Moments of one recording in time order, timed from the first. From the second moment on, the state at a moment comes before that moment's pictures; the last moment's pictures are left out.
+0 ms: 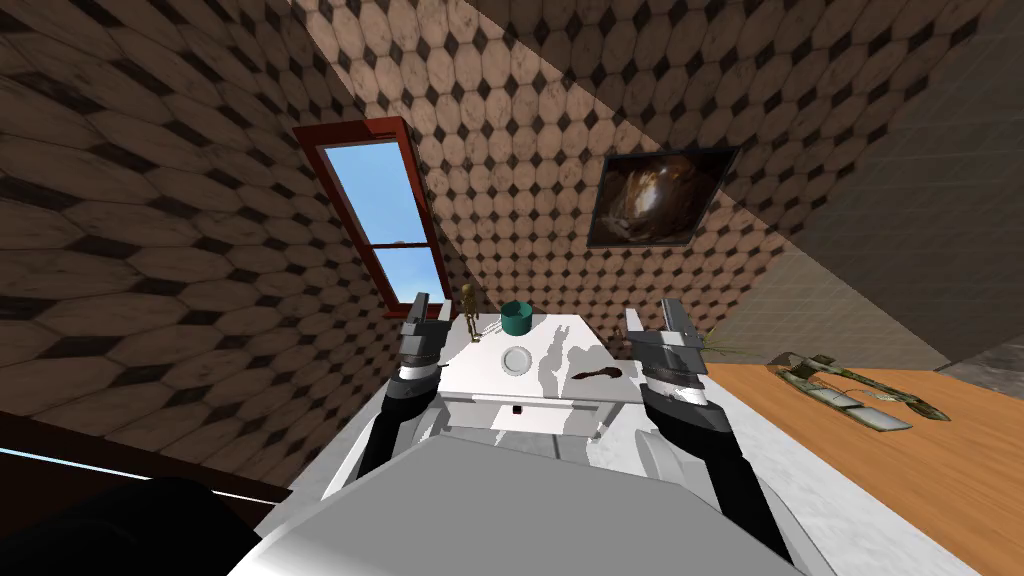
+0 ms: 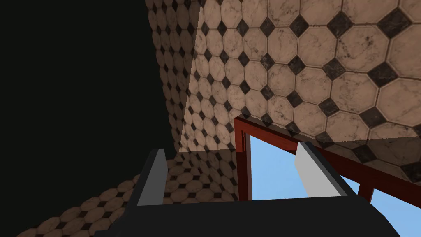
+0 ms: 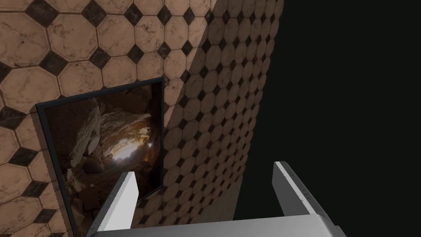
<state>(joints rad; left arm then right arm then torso) 0.53 0.04 -0.04 -2.39 -0.12 -0.59 0.12 0.46 -0.01 -0.03 -2.34 0.12 -0.48 -0.17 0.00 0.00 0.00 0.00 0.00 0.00</state>
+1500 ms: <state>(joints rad) 0.53 0.04 -0.04 -2.39 -0.12 -0.59 0.12 0.55 -0.31 -0.01 -2.06 0.28 -0.12 0.05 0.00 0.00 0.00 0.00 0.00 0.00</state>
